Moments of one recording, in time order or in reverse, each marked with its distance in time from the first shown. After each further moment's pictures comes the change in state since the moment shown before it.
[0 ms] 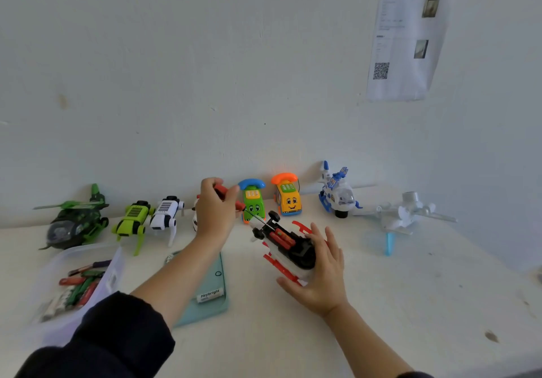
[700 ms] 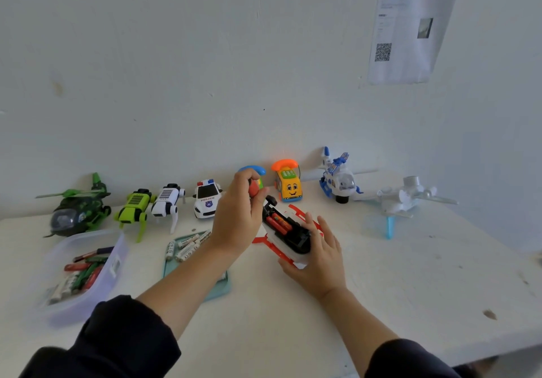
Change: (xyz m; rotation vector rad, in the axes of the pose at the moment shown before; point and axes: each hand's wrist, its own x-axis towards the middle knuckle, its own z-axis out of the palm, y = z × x) left_hand -0.045 0.002 0.004 0.144 -0.120 0.758; right_hand -0.003 -0.003 0.004 -0.236 0.012 -0.053
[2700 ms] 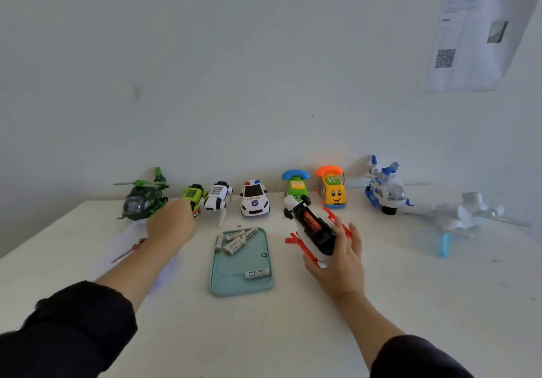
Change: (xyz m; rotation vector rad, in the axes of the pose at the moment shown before) left_hand -0.018 -0.089 -0.148 1.105 -0.464 -0.770; right_hand 0.003 -0.039 0.020 0.208 -0.052 0.160
